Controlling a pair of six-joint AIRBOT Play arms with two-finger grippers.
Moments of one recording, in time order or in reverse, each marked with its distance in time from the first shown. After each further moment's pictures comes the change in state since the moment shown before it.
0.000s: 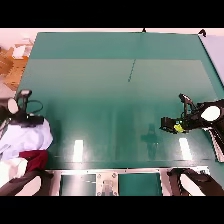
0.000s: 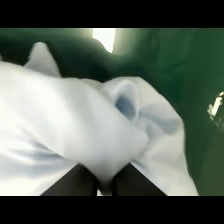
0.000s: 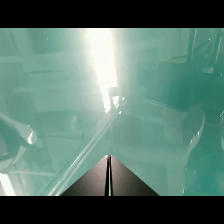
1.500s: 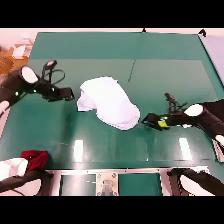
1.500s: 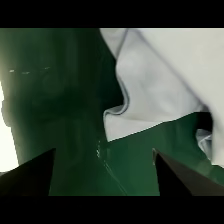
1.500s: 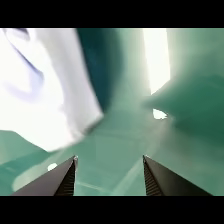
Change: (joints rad) left arm -0.212 -0.268 0.332 -0.467 0.071 0.081; right arm 0.127 -0.223 -0.018 0.343 -0.231 -0.155
